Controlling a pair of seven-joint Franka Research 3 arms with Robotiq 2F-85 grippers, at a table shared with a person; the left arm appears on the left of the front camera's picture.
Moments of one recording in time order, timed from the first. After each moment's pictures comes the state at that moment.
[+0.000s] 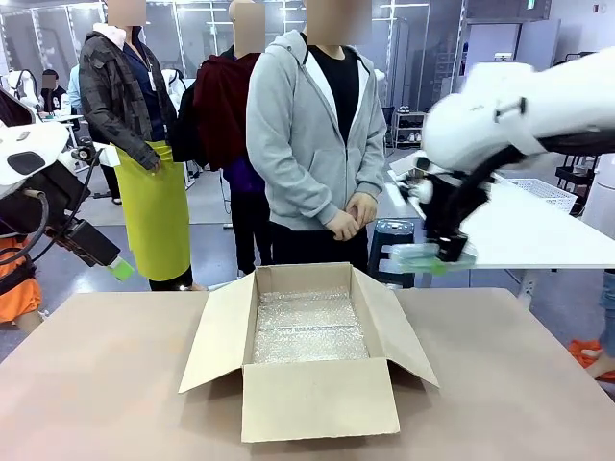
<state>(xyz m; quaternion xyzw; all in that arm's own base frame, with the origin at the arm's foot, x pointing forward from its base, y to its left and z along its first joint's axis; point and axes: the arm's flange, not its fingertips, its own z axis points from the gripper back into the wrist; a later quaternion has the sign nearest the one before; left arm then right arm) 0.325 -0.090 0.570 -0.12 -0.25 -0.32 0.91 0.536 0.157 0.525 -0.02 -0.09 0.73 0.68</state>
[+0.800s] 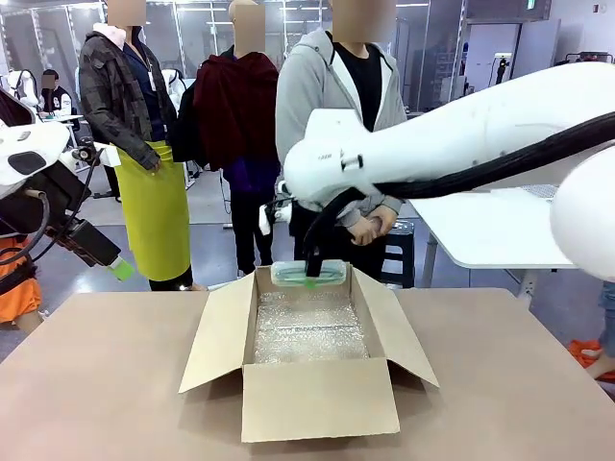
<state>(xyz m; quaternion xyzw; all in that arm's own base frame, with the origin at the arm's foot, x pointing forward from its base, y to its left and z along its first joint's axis) 0.325 -0.090 0.571 -0.11 -0.25 -0.32 0.91 0.602 0.368 0.443 0.01 -0.08 0.71 0.70</state>
